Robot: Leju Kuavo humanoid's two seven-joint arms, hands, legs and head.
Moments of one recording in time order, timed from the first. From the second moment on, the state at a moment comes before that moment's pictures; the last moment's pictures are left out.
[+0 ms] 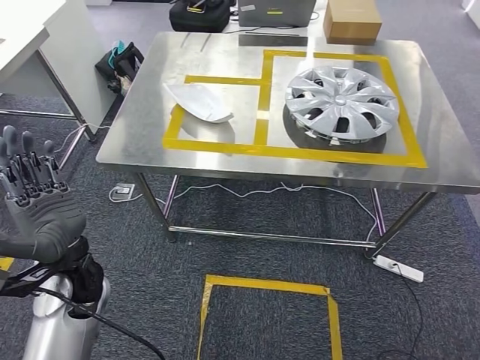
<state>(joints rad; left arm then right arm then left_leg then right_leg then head) -0.10 -0.12 -0.07 -1.72 0.20 0.01 -0.70 -0.07 0.15 -1.31 -0.21 0.91 0.13 -0.05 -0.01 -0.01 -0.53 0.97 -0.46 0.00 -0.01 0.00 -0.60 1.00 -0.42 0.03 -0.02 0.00</state>
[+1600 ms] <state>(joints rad) -0.13 -0.17 -0.06 -1.74 0.16 0.31 -0.70 -0.06 0.19 -1.31 -0.22 0.91 0.12 -0.05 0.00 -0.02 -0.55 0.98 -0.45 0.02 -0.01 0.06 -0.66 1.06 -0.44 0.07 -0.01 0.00</state>
